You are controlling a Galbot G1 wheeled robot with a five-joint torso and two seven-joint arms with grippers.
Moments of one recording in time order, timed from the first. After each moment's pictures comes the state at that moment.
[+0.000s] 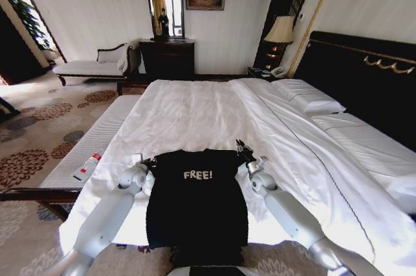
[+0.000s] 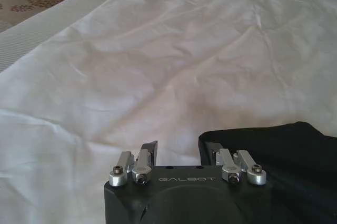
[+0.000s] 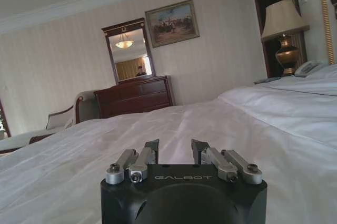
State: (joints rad) left arm 1.01 -1.03 -0.39 -1.65 -0.85 0.58 -0.39; right arm -0.89 1.04 0.13 1.41 0.78 0.22 0.10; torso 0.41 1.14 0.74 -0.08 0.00
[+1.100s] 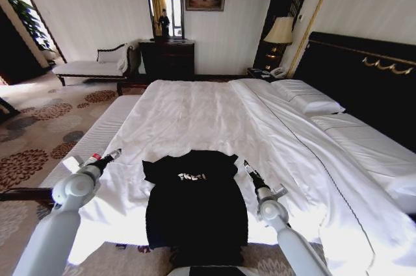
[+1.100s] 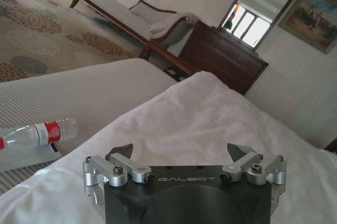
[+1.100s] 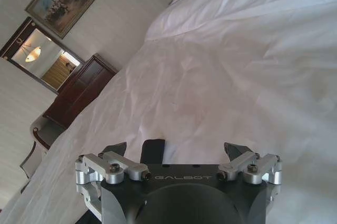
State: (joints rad) left arm 1.22 -1.02 -0.91 -1.97 -1.26 0.50 -0.49; right arm -1.23 1.18 0.36 1.68 1.27 0.06 0.25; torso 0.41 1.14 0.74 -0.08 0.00
